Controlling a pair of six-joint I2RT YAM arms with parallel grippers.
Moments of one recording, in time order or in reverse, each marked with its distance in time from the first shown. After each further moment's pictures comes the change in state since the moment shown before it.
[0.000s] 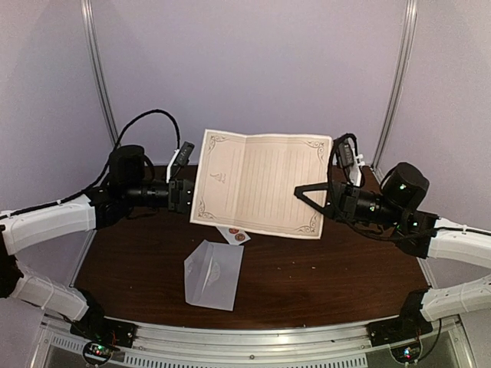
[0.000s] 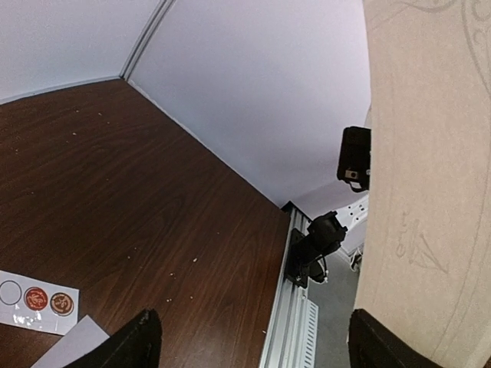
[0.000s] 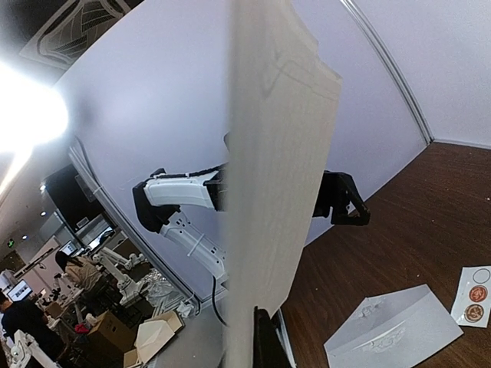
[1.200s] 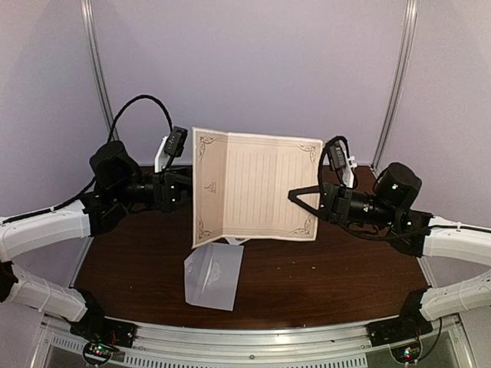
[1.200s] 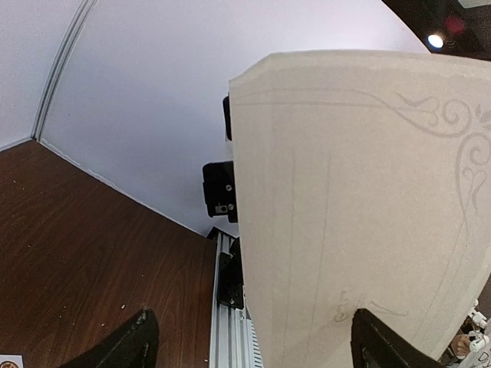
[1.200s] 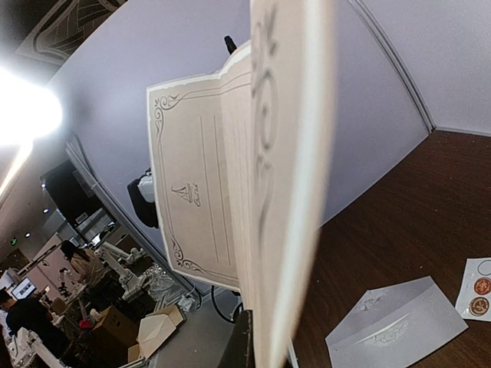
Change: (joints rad) left arm -0.076 -0.066 -0.030 0.328 0.142 -0.166; right arm 0.007 0.048 0.007 0.011 -0.013 0.004
